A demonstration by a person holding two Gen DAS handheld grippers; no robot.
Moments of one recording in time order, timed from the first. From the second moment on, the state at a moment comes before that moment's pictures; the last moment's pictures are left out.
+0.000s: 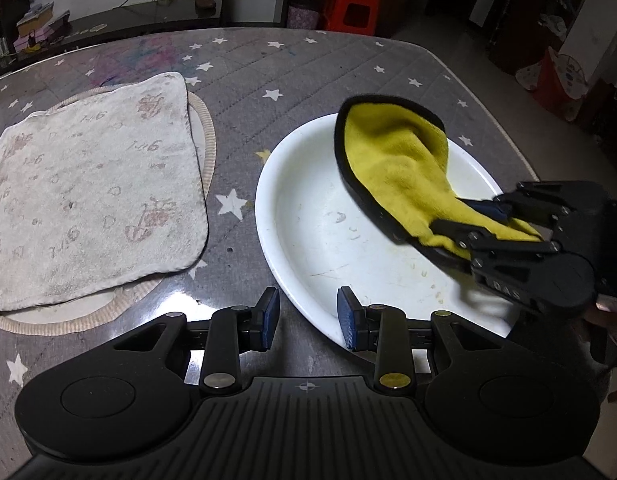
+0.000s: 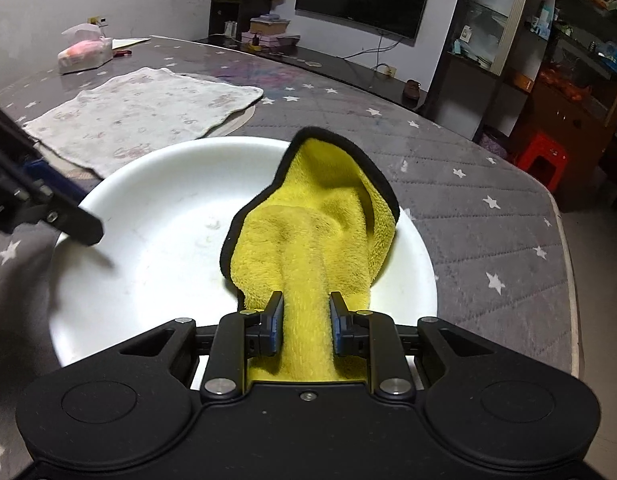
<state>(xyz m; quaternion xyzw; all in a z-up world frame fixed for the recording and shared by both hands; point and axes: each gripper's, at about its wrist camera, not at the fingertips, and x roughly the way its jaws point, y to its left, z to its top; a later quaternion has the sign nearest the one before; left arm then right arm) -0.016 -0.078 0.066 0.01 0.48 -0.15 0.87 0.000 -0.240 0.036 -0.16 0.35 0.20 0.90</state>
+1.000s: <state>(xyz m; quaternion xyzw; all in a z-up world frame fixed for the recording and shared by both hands) -0.020 -0.074 0.067 0.00 0.47 -0.16 0.87 -0.011 -0.189 0.043 -0.17 0.35 0.29 0.88</state>
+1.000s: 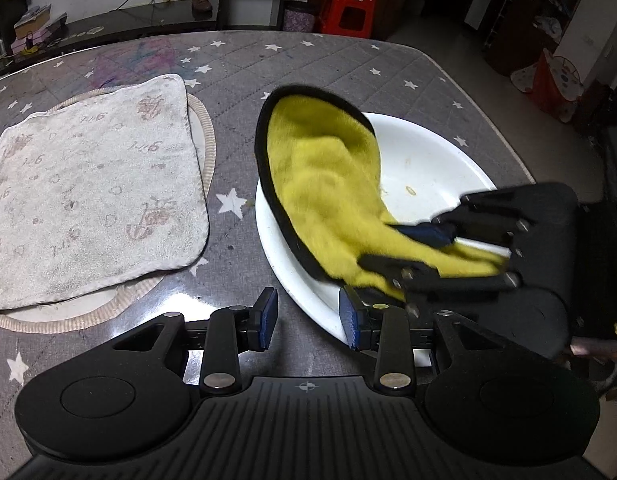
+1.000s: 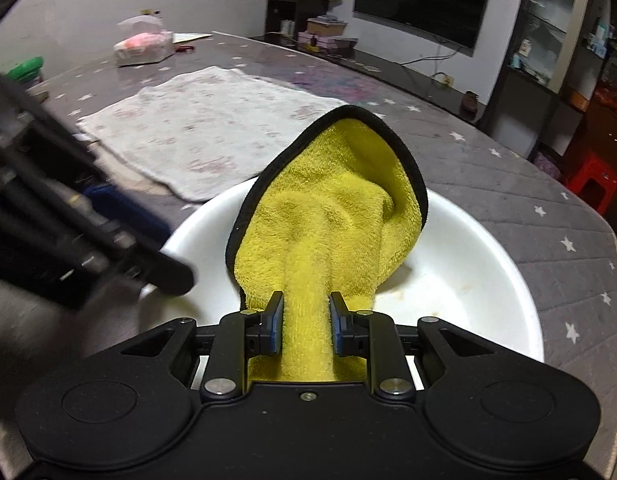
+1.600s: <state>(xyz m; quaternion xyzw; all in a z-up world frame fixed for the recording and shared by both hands) -0.017 -0.075 0.062 0.00 0.48 -0.15 0.87 -0.016 -0.218 0.042 -0.17 0.37 0.25 0.88</state>
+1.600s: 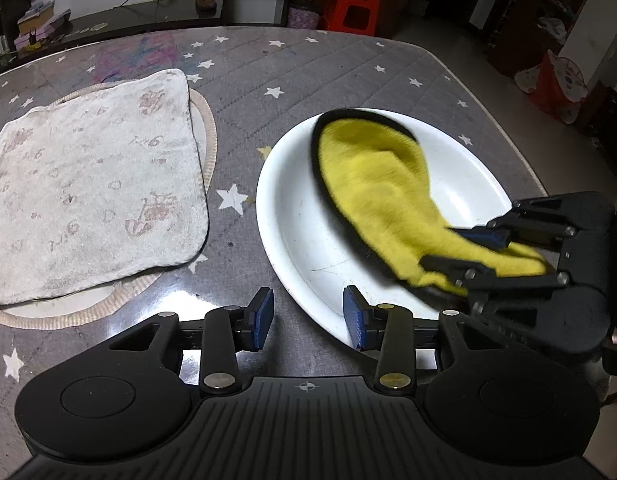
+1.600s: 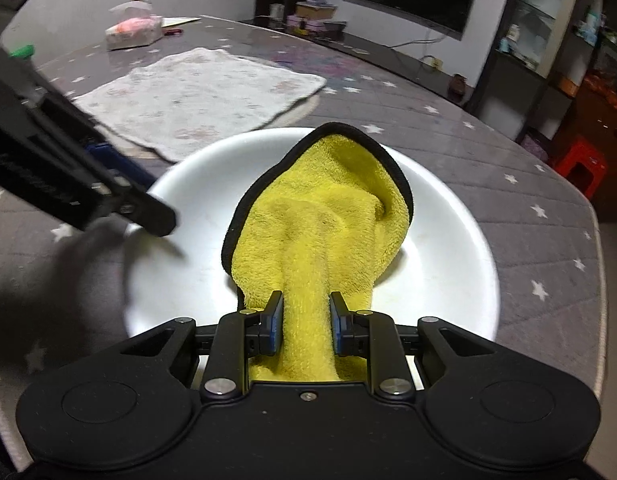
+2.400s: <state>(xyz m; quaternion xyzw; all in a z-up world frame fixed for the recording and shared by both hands) 0.002 -0.079 0.052 -0.01 0.48 -0.14 0.86 0.029 -0.229 0.034 -0.16 0.34 0.20 0.91</state>
